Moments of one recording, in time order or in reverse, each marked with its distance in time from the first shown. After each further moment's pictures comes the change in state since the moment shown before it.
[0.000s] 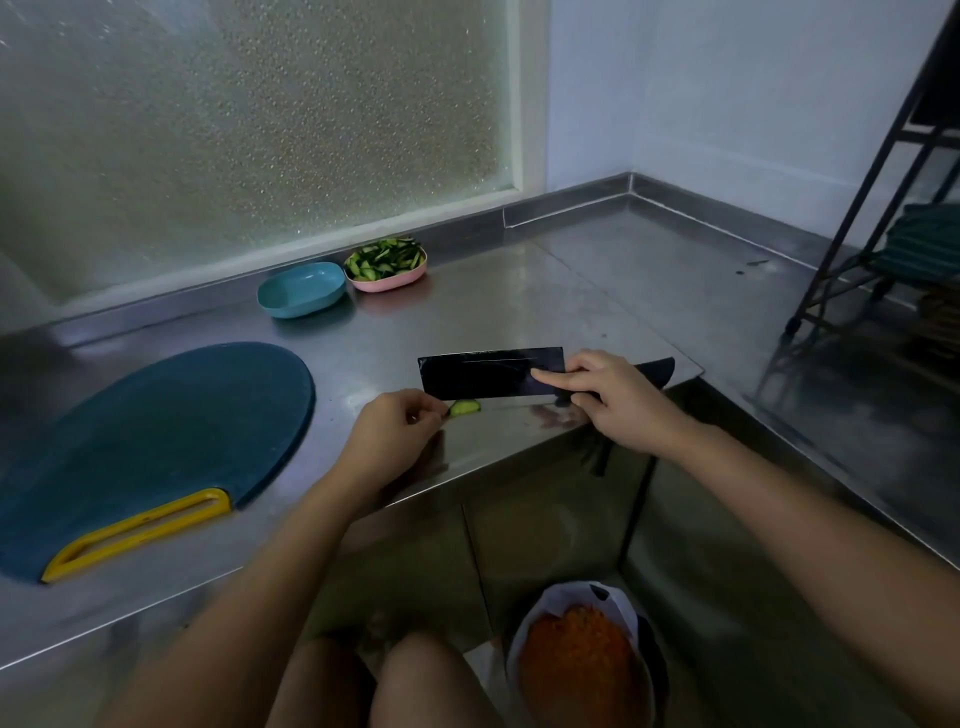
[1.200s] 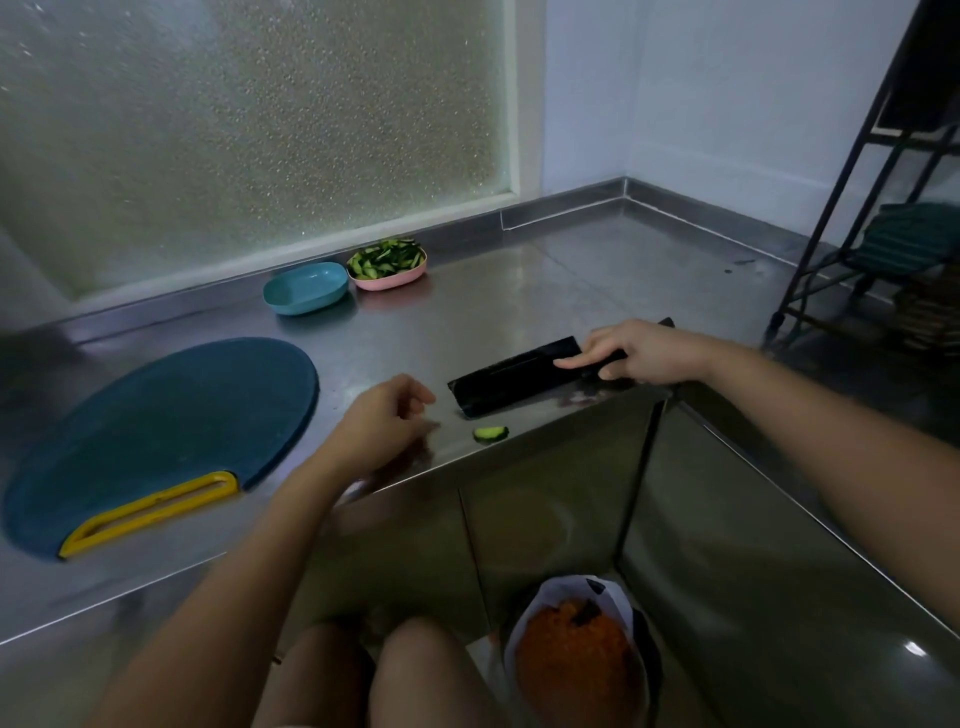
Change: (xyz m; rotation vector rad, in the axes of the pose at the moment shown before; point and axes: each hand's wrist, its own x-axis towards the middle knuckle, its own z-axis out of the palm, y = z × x) left_hand -0.011 -0.001 -0.014 -0.023 -0.090 0.043; right_hand 0.015 0.023 -0.063 0.033 -0.425 0.065
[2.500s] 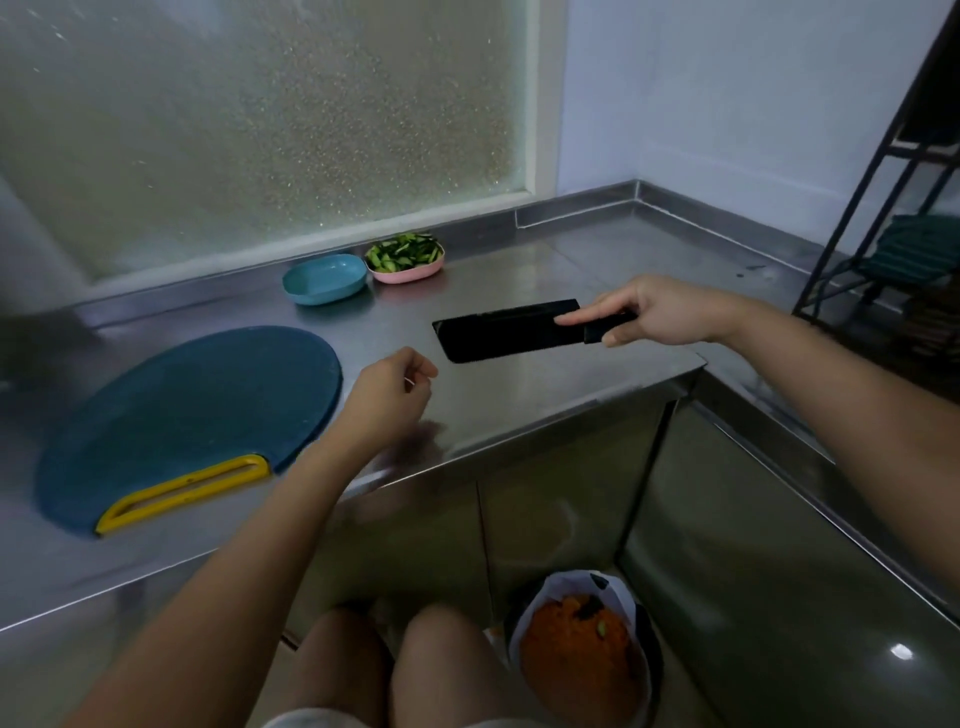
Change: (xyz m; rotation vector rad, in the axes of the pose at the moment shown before) left_hand -0.004 -0.002 -0.023 0.023 0.135 0.032; right_hand -0.007 -0.063 -0.030 0.061 0.059 -0.015
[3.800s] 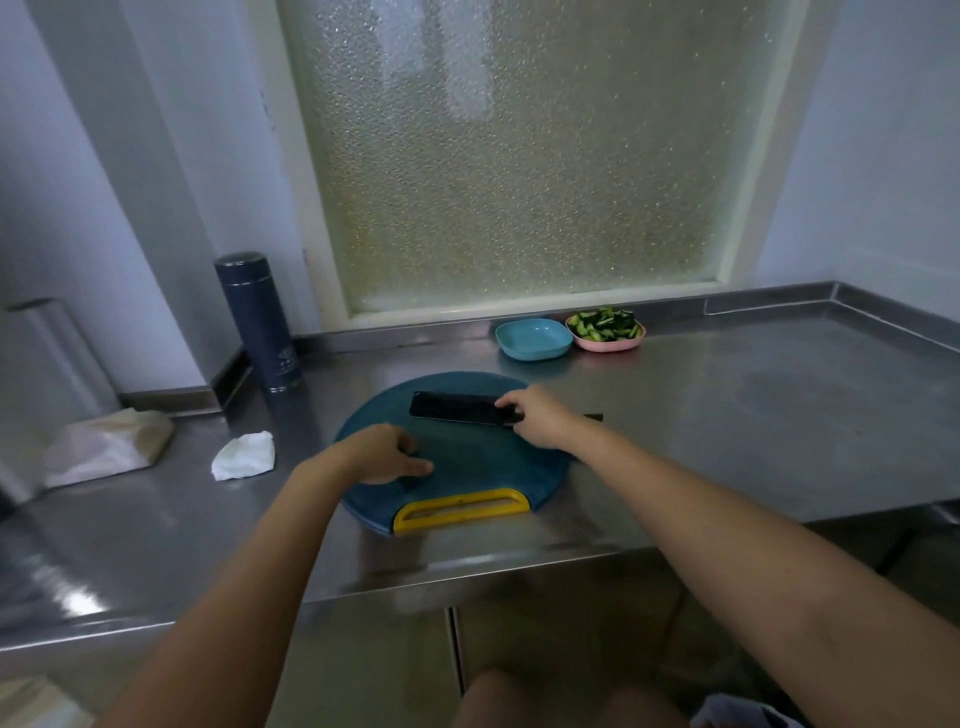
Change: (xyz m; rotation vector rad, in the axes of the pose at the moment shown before) left_hand -0.047 -0.196 -0.193 0.405 -0.321 -0.354; right_hand 0.231 -0.225 0.200 -0.132 0.091 0.048
